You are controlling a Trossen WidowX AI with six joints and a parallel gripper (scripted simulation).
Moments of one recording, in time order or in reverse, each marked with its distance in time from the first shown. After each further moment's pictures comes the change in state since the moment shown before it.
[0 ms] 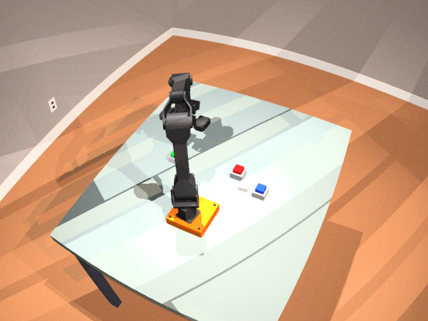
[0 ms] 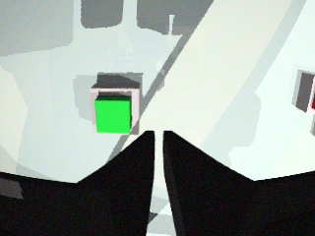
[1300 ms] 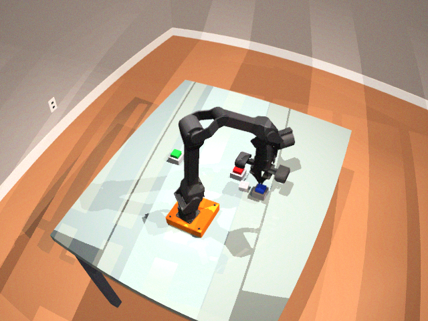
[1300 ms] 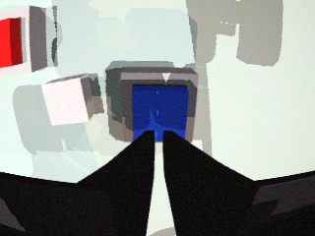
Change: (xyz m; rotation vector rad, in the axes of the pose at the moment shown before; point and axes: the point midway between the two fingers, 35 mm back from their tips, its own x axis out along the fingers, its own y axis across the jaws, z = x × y) arm 0.056 -0.330 -0.052 0.017 0.012 -0.027
